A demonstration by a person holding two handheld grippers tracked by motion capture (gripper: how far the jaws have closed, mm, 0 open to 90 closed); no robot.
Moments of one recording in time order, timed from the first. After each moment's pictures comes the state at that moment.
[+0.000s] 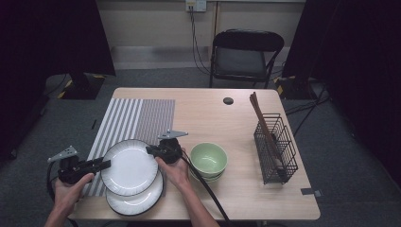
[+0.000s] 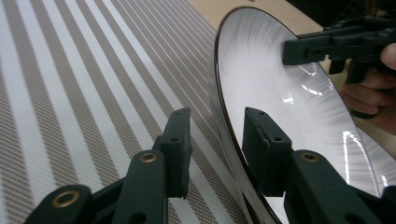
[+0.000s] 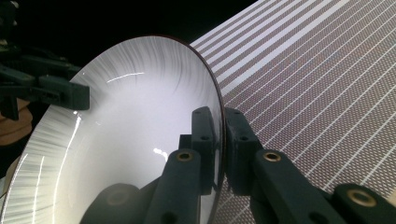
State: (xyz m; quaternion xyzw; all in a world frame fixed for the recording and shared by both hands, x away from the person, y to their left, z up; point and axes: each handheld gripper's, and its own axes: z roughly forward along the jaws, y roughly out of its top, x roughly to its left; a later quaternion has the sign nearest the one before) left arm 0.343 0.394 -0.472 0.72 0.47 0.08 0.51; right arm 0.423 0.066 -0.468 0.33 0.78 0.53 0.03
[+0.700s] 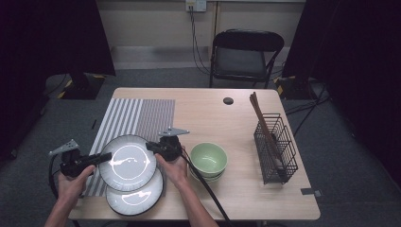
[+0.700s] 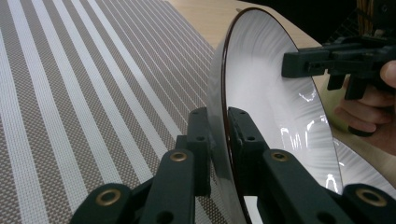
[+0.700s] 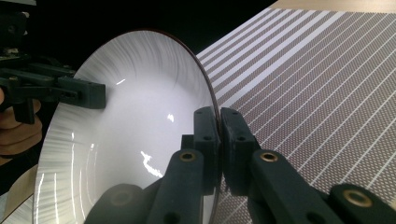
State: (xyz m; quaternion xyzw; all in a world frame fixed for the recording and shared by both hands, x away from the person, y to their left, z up) left arm 0.360 0.391 -0.456 0.71 0.47 0.09 0.53; right arm 0.427 0.066 -0.461 0.34 0.76 0.55 0.04
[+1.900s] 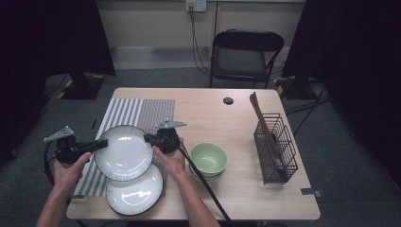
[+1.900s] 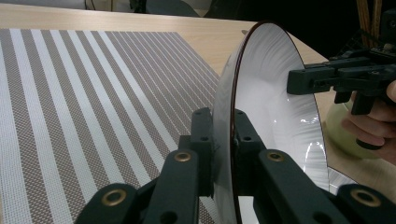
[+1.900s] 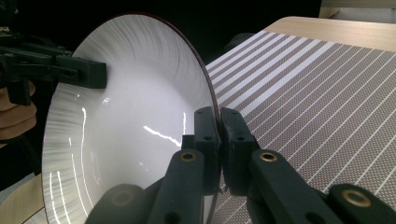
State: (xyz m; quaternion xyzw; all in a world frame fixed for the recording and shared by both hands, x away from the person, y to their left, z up) left arm 0.381 0.396 -0.422 0.71 0.46 0.12 0.53; right arm 0.439 0.073 -0.437 0.33 0.76 0.55 0.06
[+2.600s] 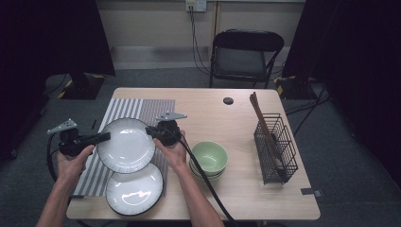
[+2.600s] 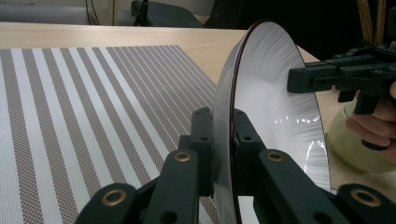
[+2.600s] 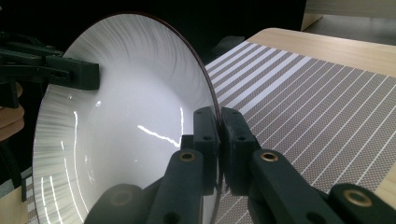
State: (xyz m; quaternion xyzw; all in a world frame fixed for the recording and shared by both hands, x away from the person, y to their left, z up) left arm 0.400 0.388 -0.411 0.70 0.45 0.13 0.53; right arm 0.455 0.071 -0.420 0.34 0.76 0.54 0.08
